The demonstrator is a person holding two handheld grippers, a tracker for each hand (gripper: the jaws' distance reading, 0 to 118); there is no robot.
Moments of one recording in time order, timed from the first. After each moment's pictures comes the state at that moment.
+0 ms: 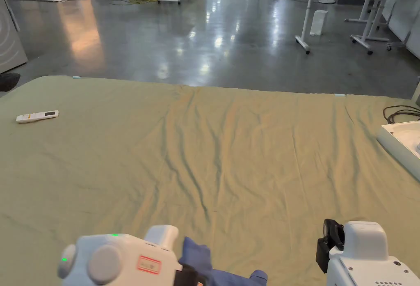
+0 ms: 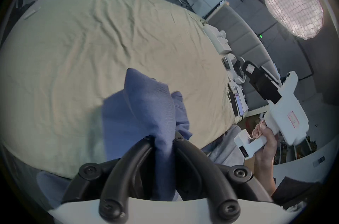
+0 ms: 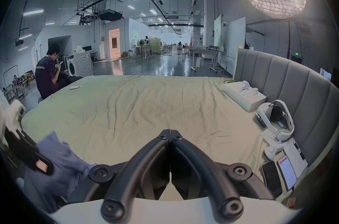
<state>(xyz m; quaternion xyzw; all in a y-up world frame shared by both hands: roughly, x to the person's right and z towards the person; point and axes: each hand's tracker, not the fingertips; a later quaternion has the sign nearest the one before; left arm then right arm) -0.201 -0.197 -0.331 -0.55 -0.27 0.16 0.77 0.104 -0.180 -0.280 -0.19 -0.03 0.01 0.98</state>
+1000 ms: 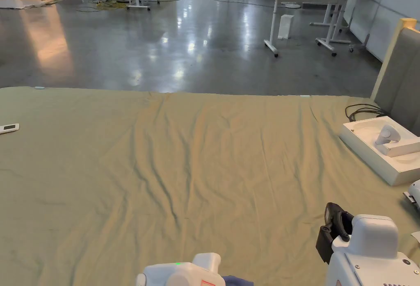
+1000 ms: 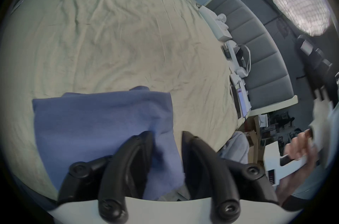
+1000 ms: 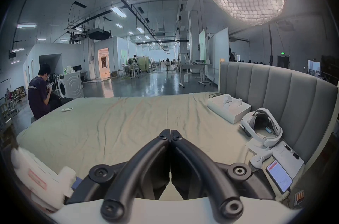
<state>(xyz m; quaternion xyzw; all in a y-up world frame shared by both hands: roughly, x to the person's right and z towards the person) -0.085 -0.277 -0.348 -0.57 -0.28 0.14 0.76 0.141 -0.148 -0.257 -0.10 -0.08 -0.01 0.99</state>
